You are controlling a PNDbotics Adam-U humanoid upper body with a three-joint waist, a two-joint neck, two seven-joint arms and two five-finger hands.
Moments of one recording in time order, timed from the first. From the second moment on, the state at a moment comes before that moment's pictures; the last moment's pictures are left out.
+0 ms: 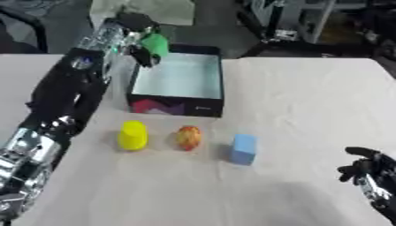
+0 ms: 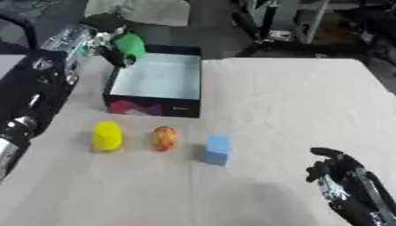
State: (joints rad) left arm -1.07 0.24 -0.17 -0.74 -1.33 0.03 -0.35; right arm 0.17 -0.11 -0.06 -1.86 0.06 -0.20 0.37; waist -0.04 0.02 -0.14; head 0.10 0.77
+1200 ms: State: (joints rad) left arm -0.98 0.63 -0.47 -1.20 -0.79 -0.21 -0.69; right arm 0.17 -0.11 -0.07 -1.86 0.06 -0.20 0.36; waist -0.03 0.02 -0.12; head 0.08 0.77
